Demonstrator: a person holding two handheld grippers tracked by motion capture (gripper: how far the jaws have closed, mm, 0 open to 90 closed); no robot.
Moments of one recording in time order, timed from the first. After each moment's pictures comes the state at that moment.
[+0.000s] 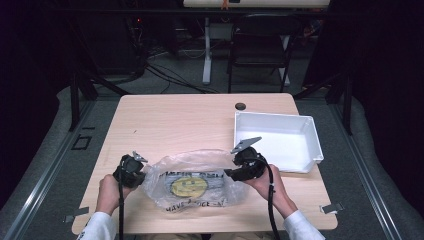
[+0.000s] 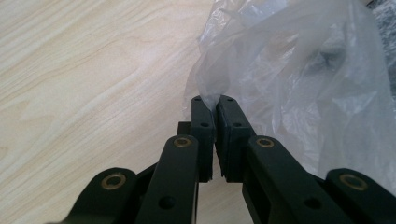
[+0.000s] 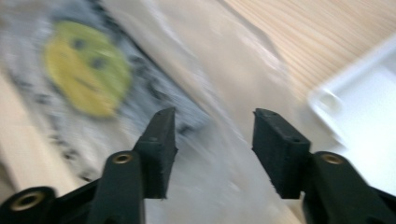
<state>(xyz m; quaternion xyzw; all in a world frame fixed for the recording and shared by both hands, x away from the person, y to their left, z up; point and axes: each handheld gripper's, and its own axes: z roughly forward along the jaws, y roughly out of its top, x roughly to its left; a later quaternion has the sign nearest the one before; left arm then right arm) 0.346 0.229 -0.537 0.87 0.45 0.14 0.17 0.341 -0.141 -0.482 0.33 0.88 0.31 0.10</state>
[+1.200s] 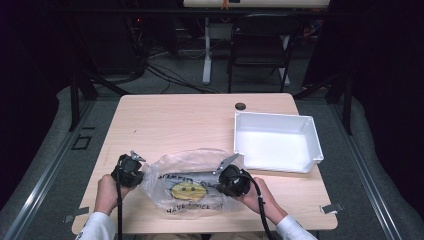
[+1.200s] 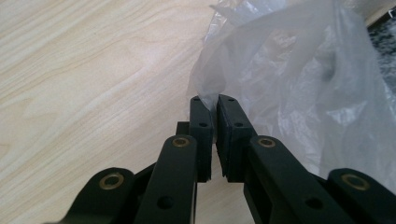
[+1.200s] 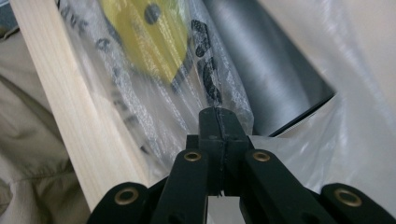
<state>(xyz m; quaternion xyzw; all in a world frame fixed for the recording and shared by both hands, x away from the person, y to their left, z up) 0.345 0.234 -0.535 0.86 0.45 0.14 0.18 0.316 -0.104 -0.514 0.26 0.93 0.26 0.04</state>
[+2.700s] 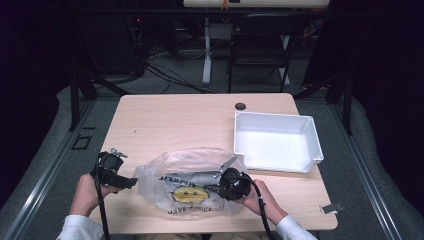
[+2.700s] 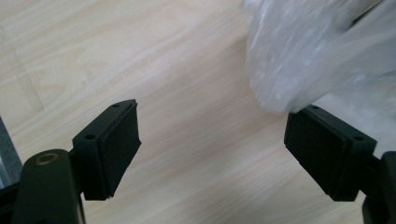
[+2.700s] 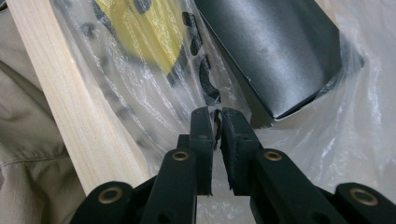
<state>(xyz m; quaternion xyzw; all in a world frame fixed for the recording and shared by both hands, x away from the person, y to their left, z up) 0.336 0.274 -0.504 0.85 0.49 0.11 0.16 0.316 -0.106 -0.527 0.26 0.94 0.23 0.02</state>
